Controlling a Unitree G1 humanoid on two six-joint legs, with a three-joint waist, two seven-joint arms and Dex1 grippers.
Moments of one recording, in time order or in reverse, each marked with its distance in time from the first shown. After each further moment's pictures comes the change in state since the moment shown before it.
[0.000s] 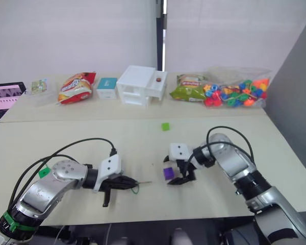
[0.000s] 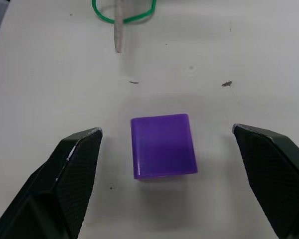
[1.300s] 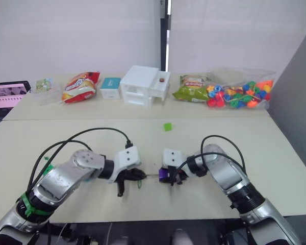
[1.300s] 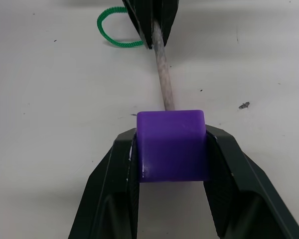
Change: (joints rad) left arm -0.255 -0.083 -0.183 -0.012 0.042 0.296 0.138; right arm 0.127 0.057 -0.039 -0.232 -0.053 0.231 -0.152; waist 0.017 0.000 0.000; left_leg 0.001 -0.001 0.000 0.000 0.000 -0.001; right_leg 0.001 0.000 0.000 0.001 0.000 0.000
